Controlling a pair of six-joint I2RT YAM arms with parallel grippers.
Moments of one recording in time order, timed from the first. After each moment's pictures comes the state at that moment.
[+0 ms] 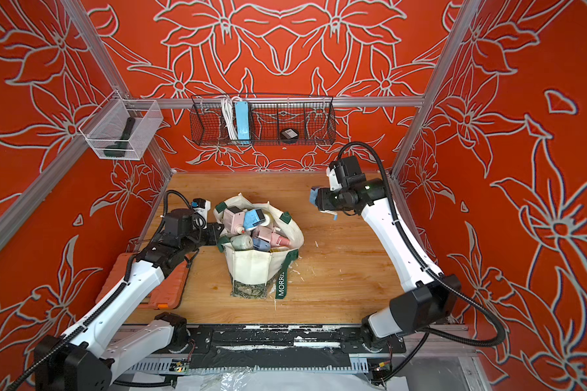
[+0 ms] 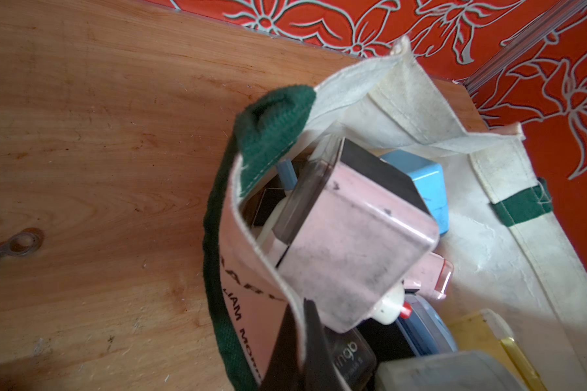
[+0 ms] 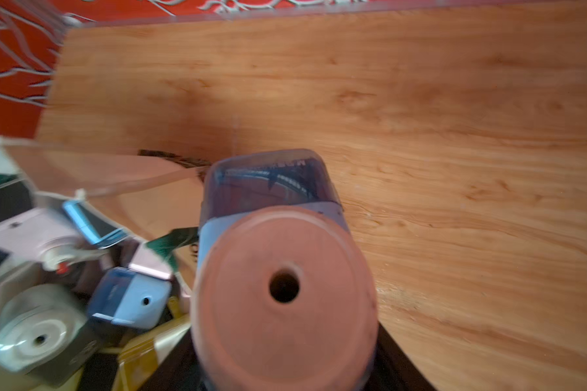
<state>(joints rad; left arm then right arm) -0.20 1.01 0.77 -0.37 0.18 -0.33 0.30 1.55 1.68 -1.10 -0.04 0.27</state>
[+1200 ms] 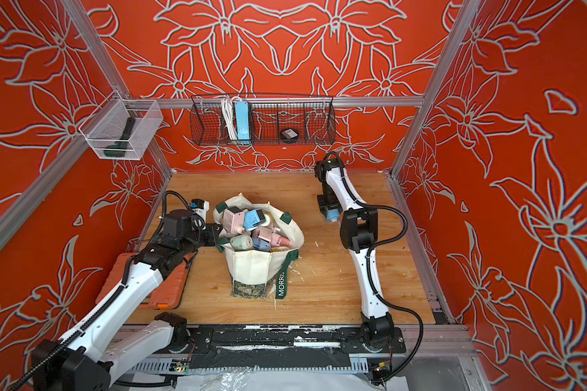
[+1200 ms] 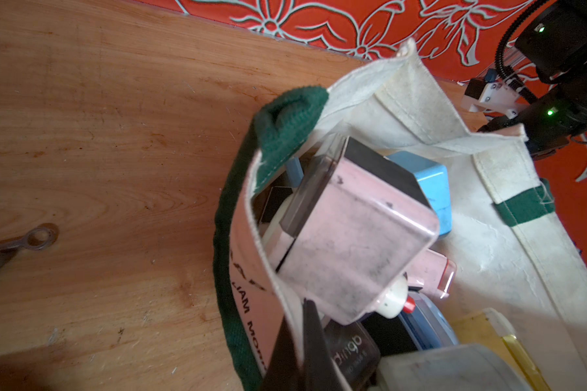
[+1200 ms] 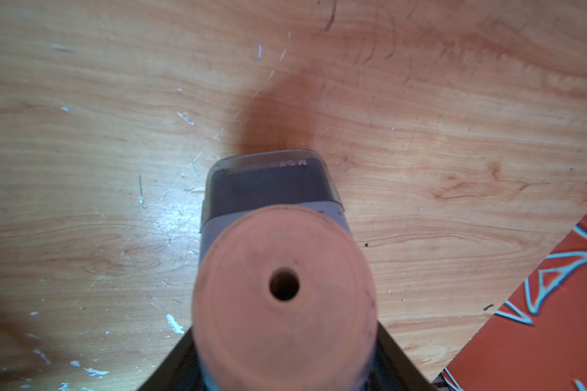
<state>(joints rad) -0.21 0.98 0.77 -0.39 0.15 -0.33 0.23 2.49 2.45 -1.62 0.17 0.14</state>
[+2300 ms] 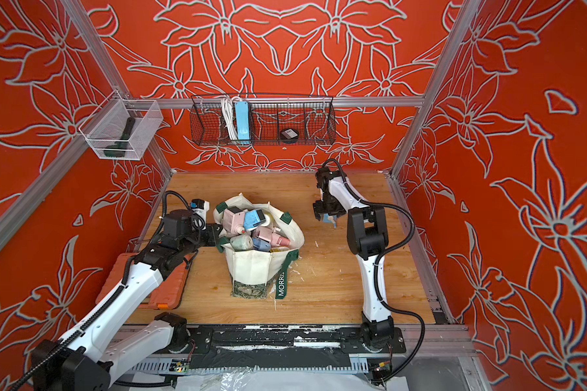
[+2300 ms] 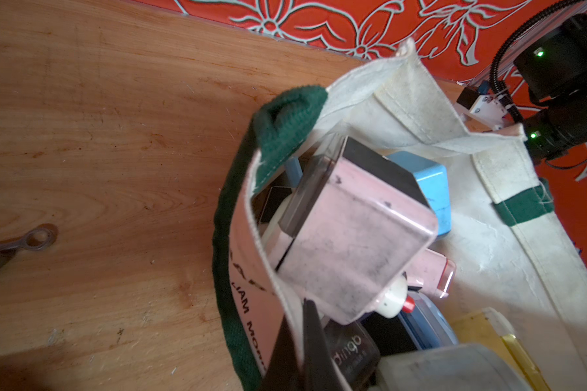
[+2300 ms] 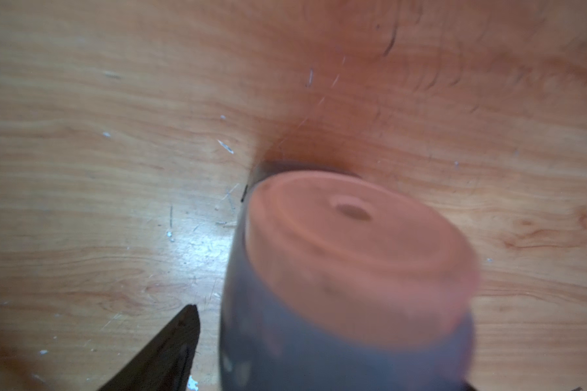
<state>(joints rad) -0.21 0.98 0.77 -0.39 0.15 -0.33 0.24 2.22 1.91 -1.13 0.09 0.13</state>
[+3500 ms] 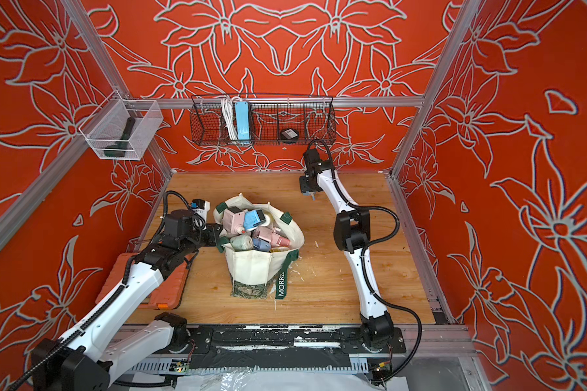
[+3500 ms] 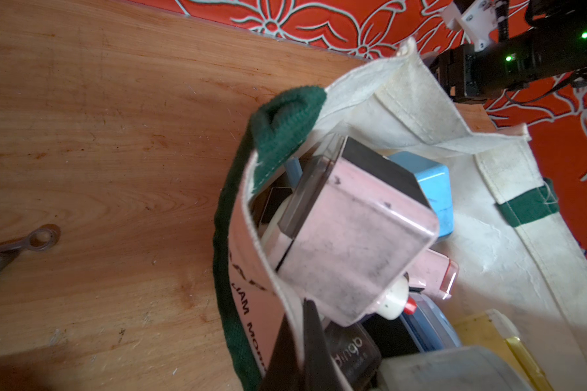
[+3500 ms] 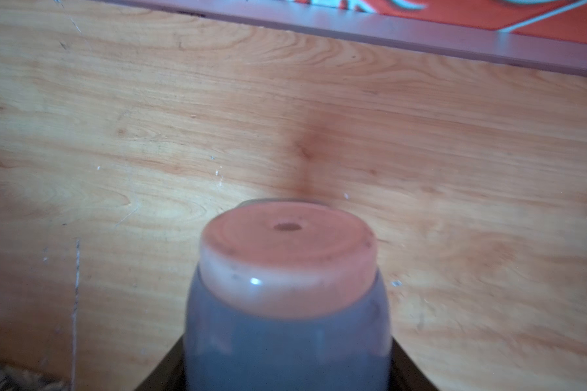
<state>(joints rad) -0.22 1.00 0.77 -0.39 0.14 -0.33 0.31 2.59 2.59 -1.07 0.07 0.16</state>
